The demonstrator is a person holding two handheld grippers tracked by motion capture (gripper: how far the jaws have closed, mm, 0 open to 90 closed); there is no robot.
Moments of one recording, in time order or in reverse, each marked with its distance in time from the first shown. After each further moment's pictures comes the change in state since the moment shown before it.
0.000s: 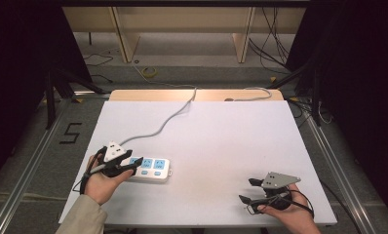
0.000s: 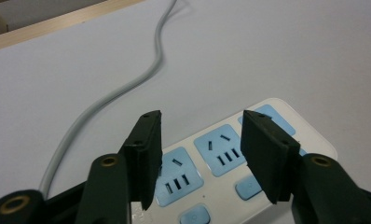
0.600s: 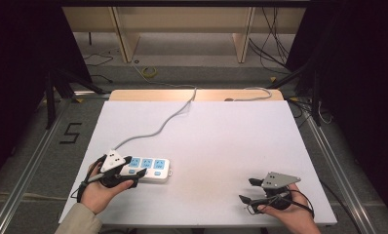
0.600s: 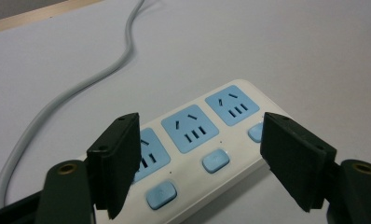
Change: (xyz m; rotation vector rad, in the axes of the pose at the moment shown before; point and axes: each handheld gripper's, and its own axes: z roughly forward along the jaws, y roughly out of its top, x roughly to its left) left arm -0.007 -0.020 -0.008 -0.012 -0.081 0.015; right arm -0.001 0.000 0.000 0.001 0.000 -0.001
